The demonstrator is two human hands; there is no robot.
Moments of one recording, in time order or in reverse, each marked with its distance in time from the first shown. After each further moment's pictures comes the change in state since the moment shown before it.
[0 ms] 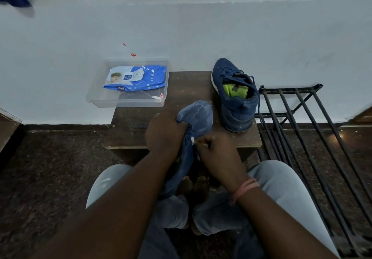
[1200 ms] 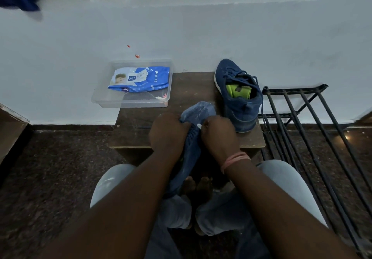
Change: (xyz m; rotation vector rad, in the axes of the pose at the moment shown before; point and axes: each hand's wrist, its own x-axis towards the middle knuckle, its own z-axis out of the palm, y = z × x) left_hand -0.003 0.007 -0.007 0.006 -0.016 -0.031; right_hand 0.059 0.005 0.008 -0.335 0.069 0.035
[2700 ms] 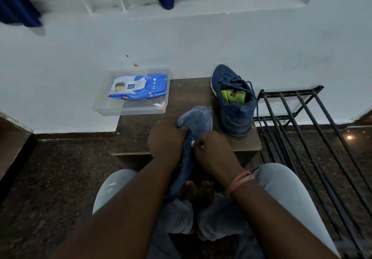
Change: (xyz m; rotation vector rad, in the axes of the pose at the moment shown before) left_hand -0.003 0.006 0.000 0.053 0.014 -0.055; right_hand -0.037 -0.003 -0.011 0.115 -0.133 -0.093
